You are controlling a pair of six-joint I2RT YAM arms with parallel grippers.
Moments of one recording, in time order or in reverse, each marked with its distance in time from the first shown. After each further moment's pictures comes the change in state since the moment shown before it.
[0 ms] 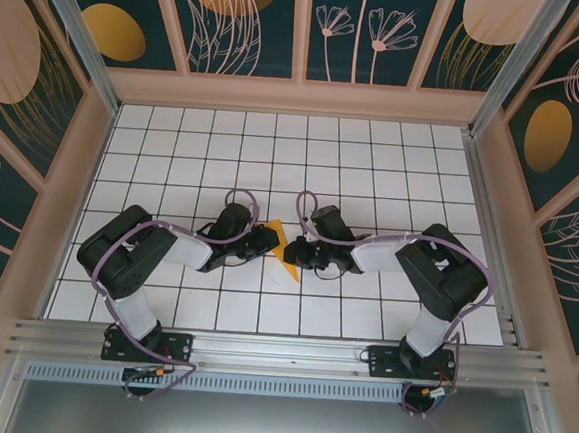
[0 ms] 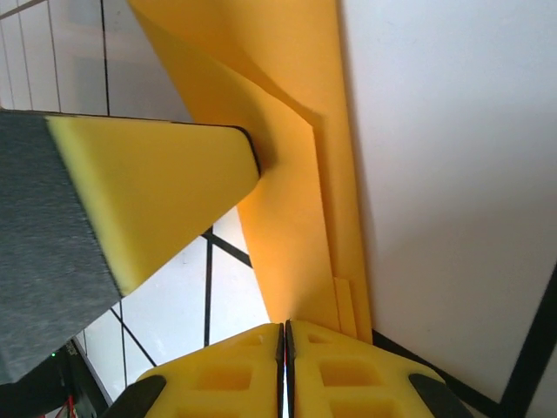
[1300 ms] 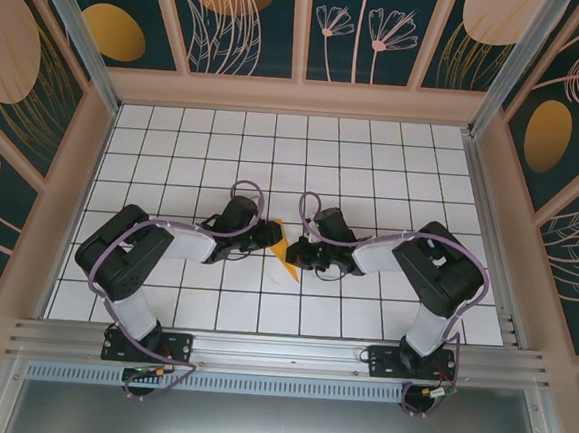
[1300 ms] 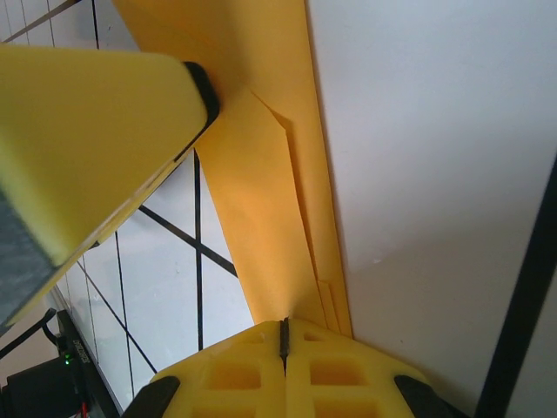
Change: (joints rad) left arm -0.005 -0.010 0.105 -0.174 -0.100 0.174; right arm -0.014 0.025 -0.035 0.079 -0.016 0.042
